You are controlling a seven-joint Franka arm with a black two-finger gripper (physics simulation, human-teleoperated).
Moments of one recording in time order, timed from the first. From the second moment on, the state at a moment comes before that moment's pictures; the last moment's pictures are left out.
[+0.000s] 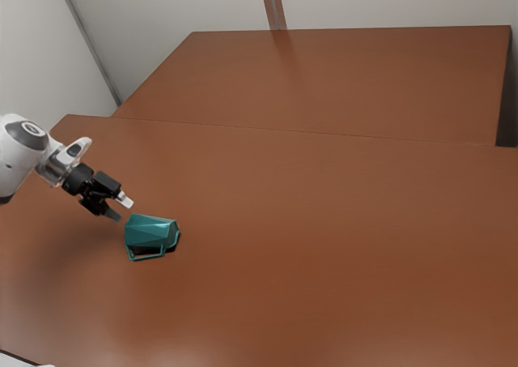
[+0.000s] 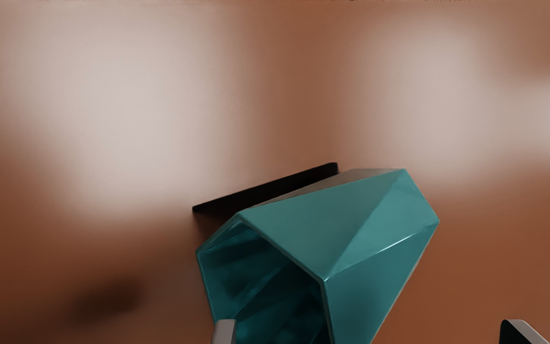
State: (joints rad) arm 0.67 0.28 -0.10 -1.96 -0.60 1.74 0.83
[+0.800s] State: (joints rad) arm 0.68 0.38 -0.10 -1.99 -0.76 1.67 1.03
